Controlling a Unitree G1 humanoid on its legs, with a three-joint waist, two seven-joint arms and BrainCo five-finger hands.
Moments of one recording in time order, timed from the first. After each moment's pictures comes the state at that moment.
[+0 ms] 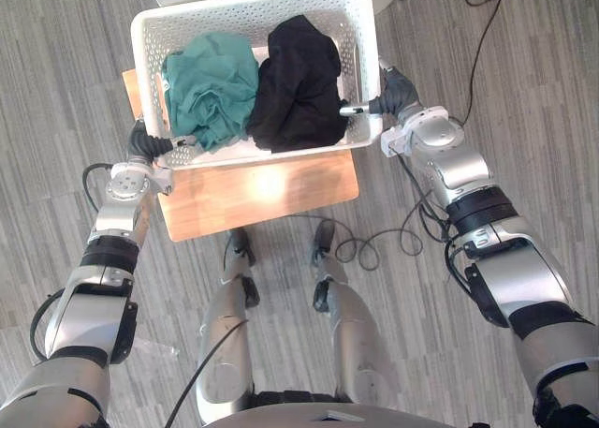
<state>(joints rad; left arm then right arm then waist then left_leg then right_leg) -0.72 0.49 -0.07 0.66 -0.35 0.02 0.06 -1.00 -0.54 0.30 0.55 0.27 0.15 0.04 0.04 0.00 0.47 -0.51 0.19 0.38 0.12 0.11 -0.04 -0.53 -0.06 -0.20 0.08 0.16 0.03</state>
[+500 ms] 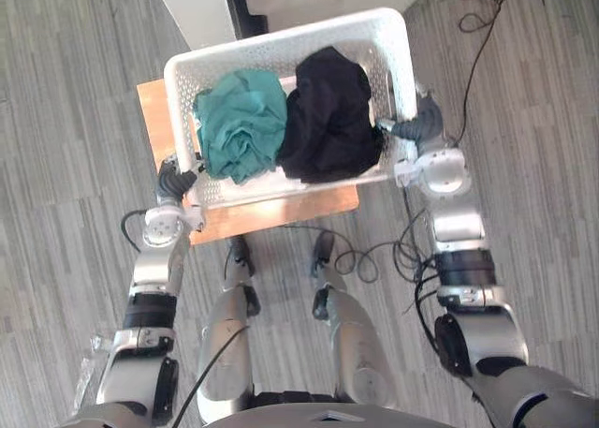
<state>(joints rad) -0.38 0.14 0.14 0.20 -0.17 0.13 0.16 -0.59 -0.26 -0.12 0.16 -0.21 0.22 -0.03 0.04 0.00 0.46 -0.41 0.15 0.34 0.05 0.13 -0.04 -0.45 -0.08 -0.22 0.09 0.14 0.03</state>
